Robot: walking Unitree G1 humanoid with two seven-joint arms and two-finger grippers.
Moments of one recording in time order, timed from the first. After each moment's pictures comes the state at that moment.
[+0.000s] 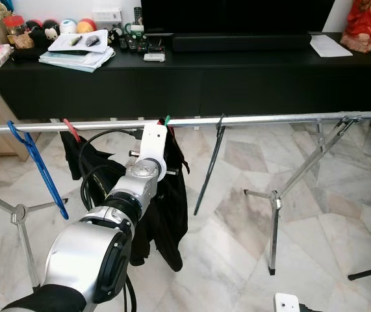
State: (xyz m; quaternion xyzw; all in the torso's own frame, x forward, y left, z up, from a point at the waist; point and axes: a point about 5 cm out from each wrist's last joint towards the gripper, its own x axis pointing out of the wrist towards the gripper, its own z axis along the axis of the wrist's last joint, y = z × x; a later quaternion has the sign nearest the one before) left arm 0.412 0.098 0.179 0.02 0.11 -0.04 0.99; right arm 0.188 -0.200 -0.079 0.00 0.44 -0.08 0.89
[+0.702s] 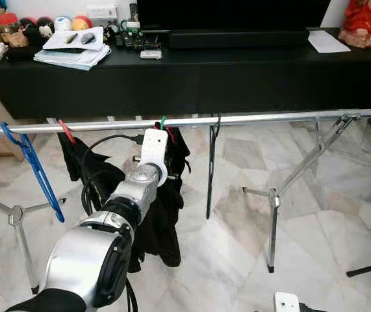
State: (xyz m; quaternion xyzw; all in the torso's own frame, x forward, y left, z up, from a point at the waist) left arm 0.409 0.096 0.172 0.01 0.10 -0.08 0.99; right arm 0.191 -0.200 -0.078 0.00 0.44 -0.08 0.90
